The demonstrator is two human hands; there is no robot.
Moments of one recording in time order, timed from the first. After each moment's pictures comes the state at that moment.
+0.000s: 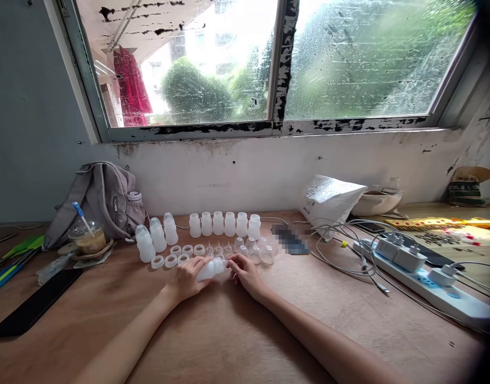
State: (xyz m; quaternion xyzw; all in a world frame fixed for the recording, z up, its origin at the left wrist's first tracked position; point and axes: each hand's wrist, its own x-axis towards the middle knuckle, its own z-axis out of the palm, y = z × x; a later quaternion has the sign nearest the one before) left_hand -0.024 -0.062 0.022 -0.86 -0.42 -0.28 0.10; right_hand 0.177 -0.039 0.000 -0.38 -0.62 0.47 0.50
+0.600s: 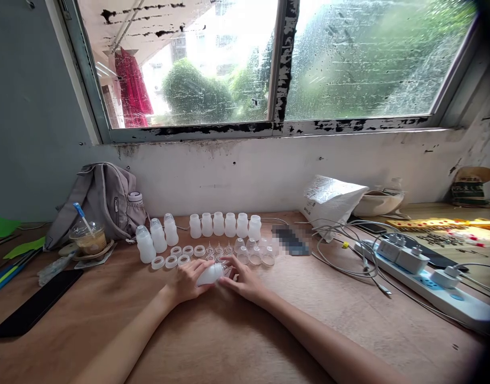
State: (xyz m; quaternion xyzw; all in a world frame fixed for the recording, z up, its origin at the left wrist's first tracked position) left_hand -0.027 -0.063 0.027 -0.89 -0.35 -0.28 0.10; right_hand 0.182 -0.057 0.018 -0.35 -0.77 0.34 0.40
